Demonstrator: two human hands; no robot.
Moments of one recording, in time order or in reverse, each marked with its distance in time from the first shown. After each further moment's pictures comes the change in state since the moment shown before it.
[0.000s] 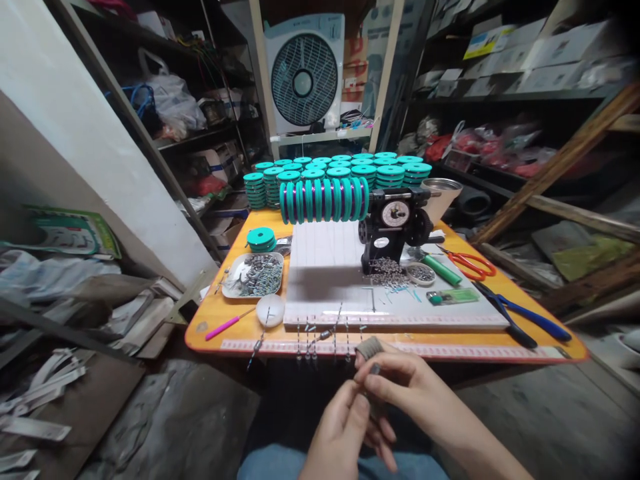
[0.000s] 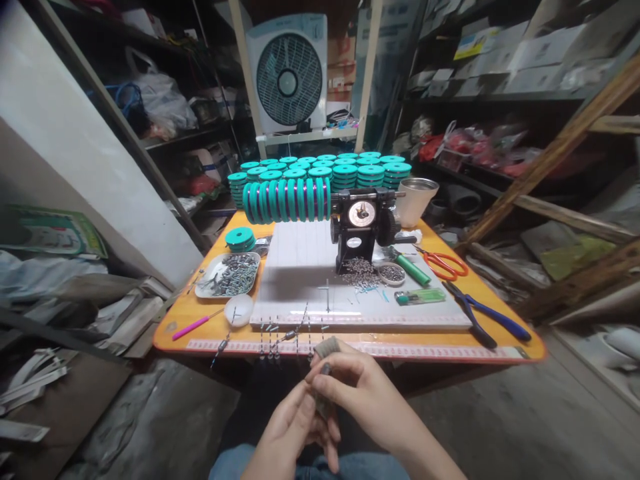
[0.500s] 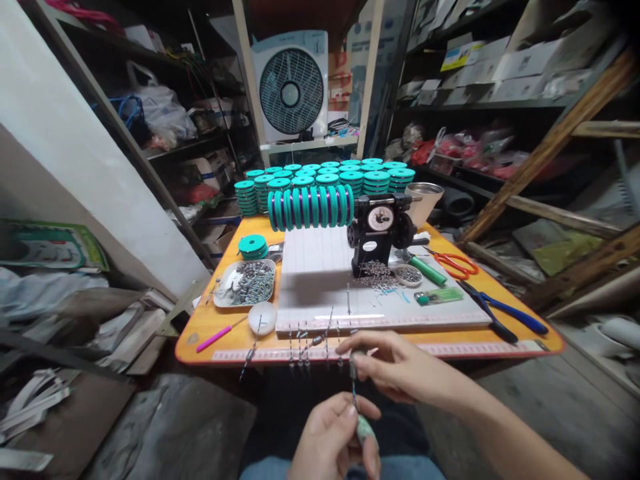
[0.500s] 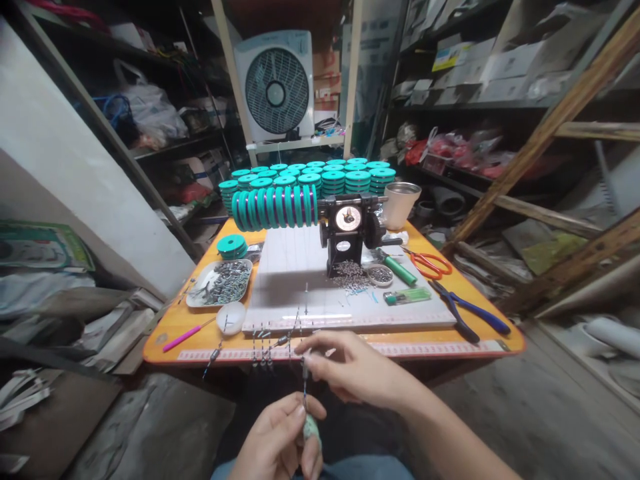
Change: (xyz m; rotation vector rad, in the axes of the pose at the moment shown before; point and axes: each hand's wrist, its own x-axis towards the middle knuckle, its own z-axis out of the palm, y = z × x) left_hand 0.002 -0.006 -0.007 -0.306 -0.119 -0.038; right_hand 0.013 -0.035 -0.022 -0.232 -0.113 0.162
